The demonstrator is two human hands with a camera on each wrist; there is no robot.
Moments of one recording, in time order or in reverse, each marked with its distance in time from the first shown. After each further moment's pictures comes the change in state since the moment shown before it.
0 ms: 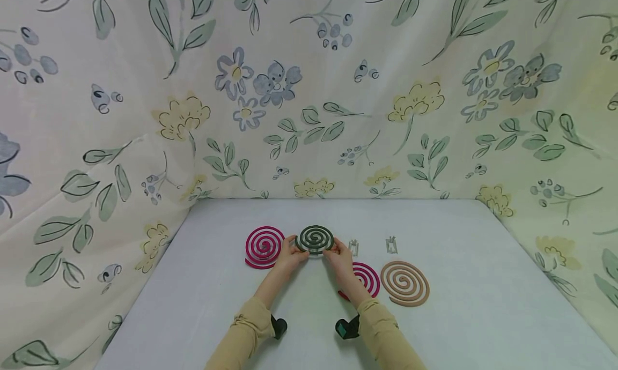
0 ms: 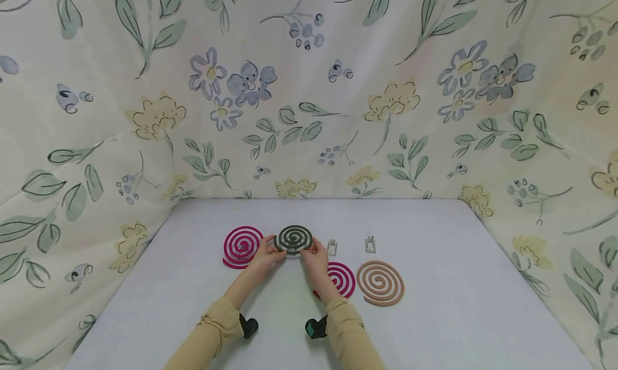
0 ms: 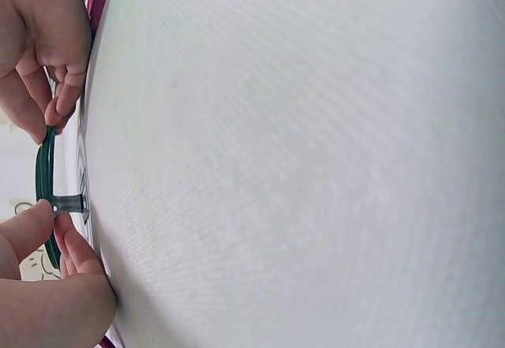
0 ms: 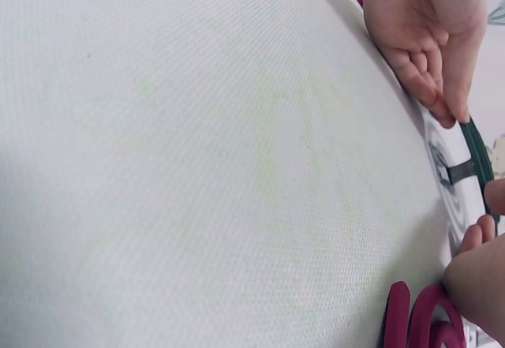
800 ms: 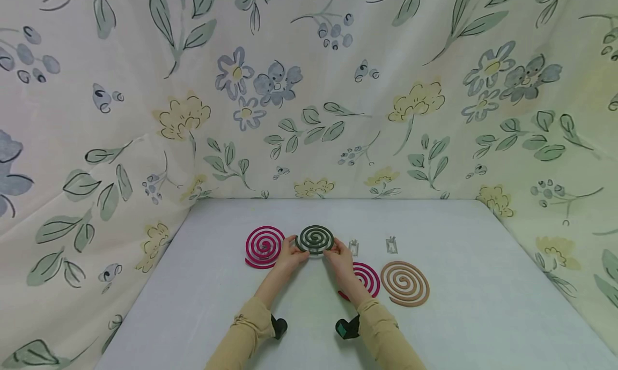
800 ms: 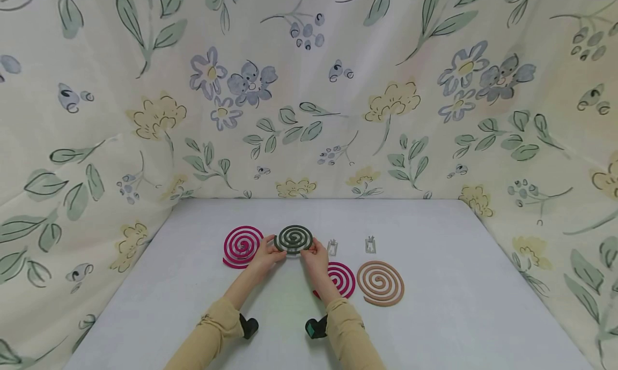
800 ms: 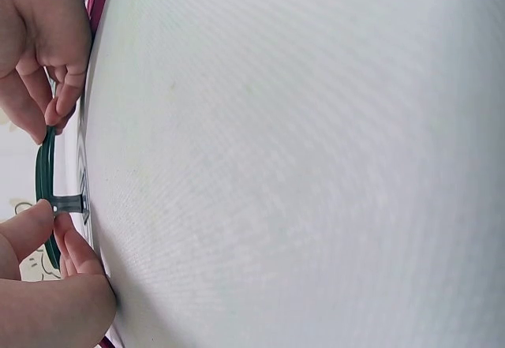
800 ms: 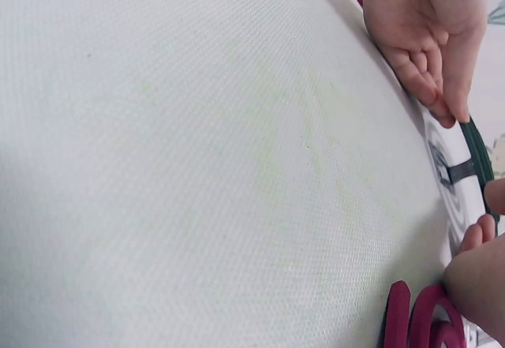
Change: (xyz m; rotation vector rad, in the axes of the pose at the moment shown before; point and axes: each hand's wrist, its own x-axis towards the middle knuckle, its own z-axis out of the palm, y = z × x) left_hand -0.015 0.016 0.000 -0.019 -0.010 0.001; right_hand 0.000 0.002 -0.001 -0.012 0.002 -0.009
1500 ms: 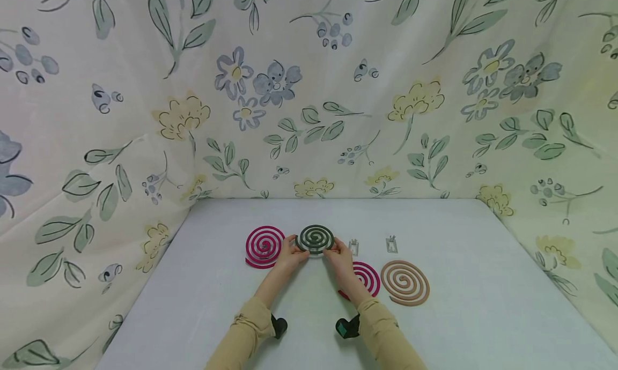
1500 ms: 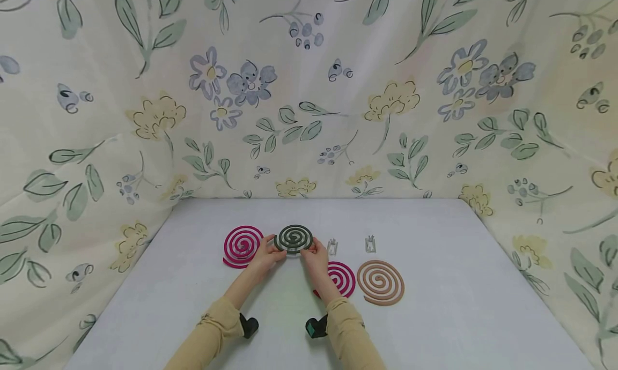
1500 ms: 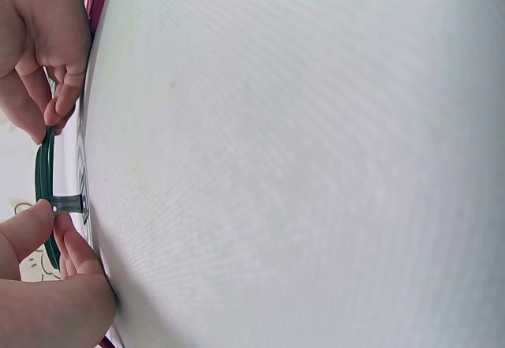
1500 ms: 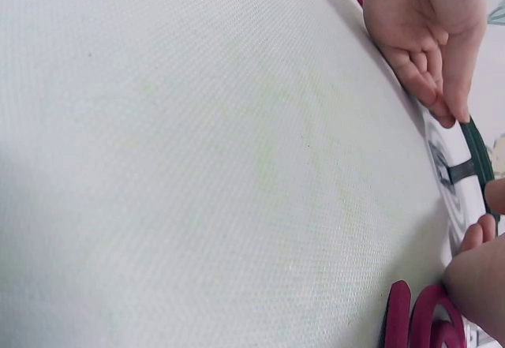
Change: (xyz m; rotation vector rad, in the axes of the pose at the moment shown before) left_hand 0.020 -0.024 -0.005 0.008 0.018 0.048; right_hand 0.001 0.000 0.000 0.005 0.000 0.016
